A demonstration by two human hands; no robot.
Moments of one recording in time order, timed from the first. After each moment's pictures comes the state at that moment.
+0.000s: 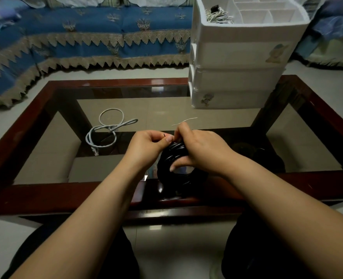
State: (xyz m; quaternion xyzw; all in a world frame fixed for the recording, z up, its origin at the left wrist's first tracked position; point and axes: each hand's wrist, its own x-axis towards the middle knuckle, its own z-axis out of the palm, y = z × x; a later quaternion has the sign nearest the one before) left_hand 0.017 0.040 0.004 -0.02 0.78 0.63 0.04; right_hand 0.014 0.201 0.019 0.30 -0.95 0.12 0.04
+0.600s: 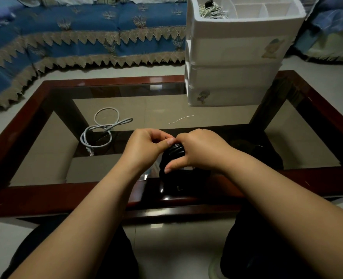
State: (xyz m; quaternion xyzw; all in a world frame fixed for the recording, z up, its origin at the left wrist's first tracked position) left_hand 0.019 0.046 0.009 0.04 0.84 0.55 0.02; right_hand 0.008 0.206 0.025 0.26 -0.96 0.08 -0.06
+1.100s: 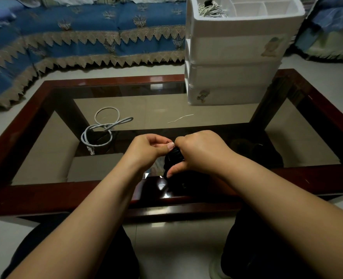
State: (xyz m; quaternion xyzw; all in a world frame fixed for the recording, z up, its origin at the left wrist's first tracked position) left_hand 0.025 0.048 0.005 -0.06 0.79 0.60 0.11; right_hand 0.016 0.206 0.017 0.30 -0.95 -0.03 0.01
